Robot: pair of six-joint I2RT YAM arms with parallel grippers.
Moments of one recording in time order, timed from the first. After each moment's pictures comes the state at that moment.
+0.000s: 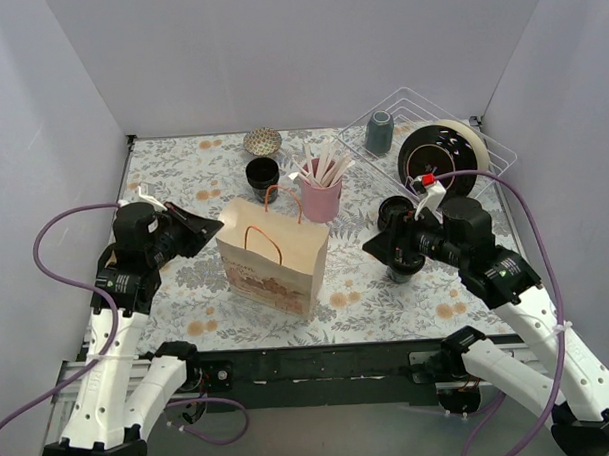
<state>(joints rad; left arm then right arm) -0.14 0.77 0.98 -0.67 0.24 -0.98 0.54 0.75 0.89 -0.59 -0.27 0.43</state>
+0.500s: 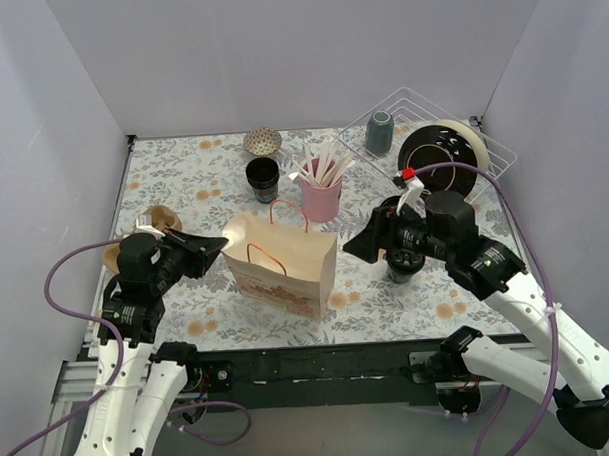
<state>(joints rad) -0.14 0.57 0.78 -0.61 0.28 -1.25 0.63 0.83 0.92 -0.49 -0.34 0.53</state>
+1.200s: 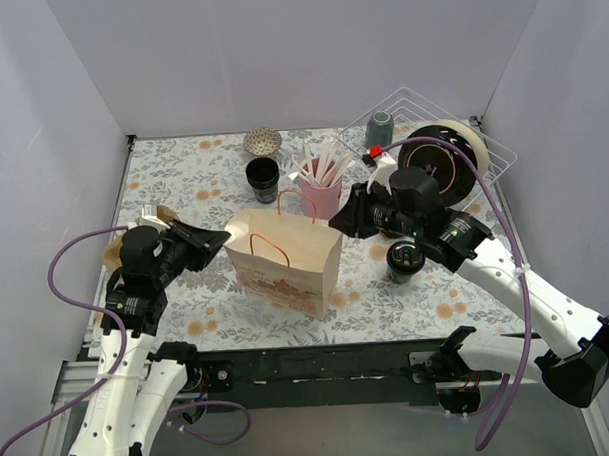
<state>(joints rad) -0.14 0.62 0.77 -0.53 0.30 -1.15 0.74 1.09 1.11 -0.43 -0.19 0.51</state>
